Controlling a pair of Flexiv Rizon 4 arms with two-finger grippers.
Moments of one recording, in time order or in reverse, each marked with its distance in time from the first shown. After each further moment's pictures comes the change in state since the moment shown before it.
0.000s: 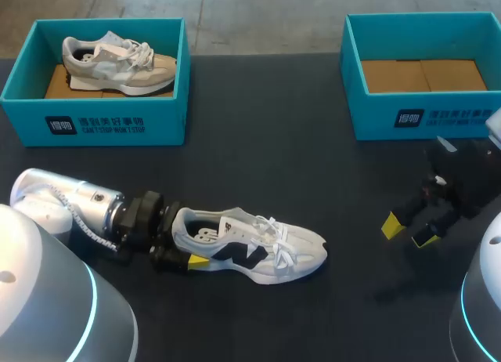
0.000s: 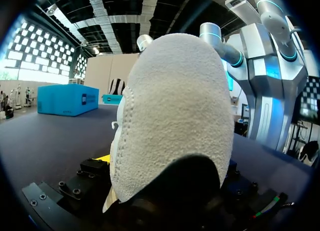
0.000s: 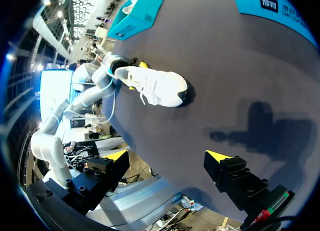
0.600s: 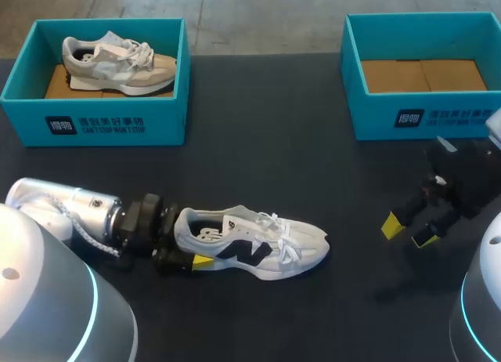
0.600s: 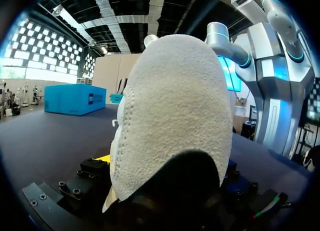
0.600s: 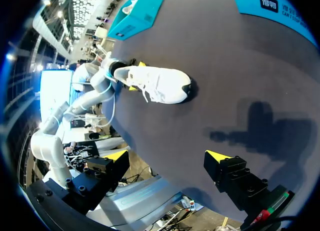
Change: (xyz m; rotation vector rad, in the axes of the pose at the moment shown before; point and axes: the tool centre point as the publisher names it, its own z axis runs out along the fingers) left arm 0.000 -0.004 0.005 0.000 -0.076 -0.016; right arm 0.000 0.000 0.000 0.000 0.000 0.000
